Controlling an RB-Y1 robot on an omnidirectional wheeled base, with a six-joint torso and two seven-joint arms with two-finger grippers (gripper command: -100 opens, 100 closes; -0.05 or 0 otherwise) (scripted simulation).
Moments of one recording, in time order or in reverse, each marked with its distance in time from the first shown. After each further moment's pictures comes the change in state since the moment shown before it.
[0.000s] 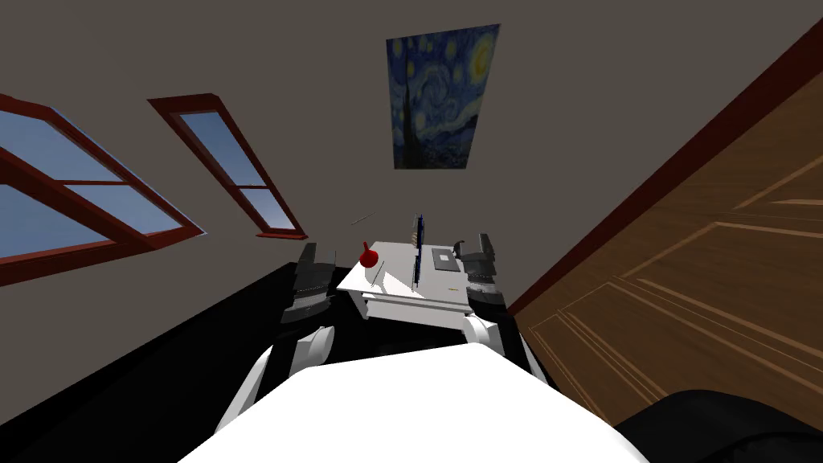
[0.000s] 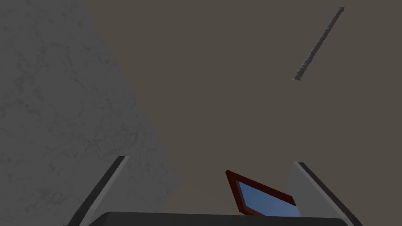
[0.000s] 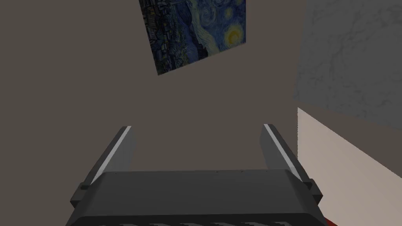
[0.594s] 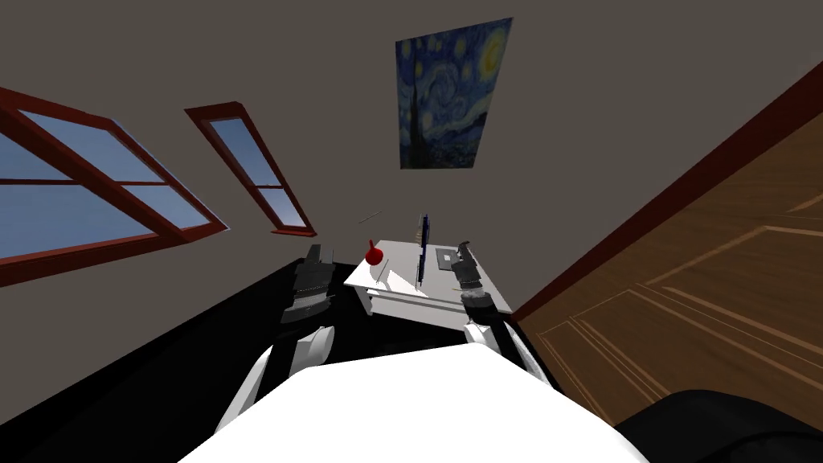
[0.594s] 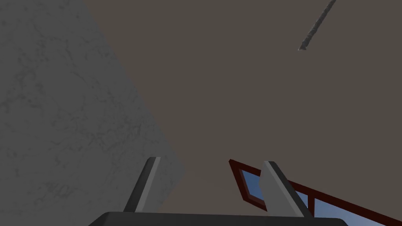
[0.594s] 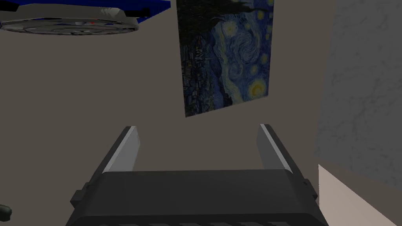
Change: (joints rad) left arm 0.000 0.000 0.000 0.000 0.000 0.000 0.000; right arm 0.002 -0.170 0.046 0.112 0.058 -0.011 0.005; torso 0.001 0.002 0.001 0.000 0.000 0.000
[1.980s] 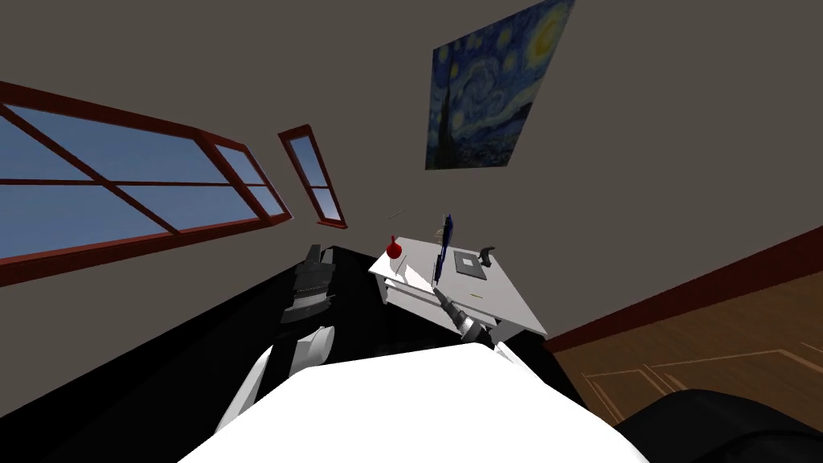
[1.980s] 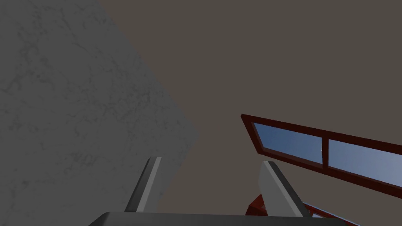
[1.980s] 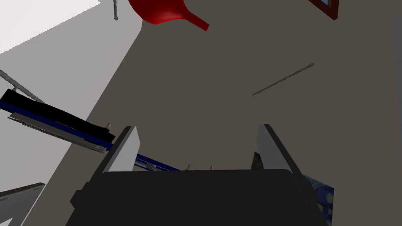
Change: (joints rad) left arm 0.000 0.000 0.000 0.000 0.000 0.000 0.000; right arm 0.015 -0.365 0.202 0.429 0.239 -0.040 0.019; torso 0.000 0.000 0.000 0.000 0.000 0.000
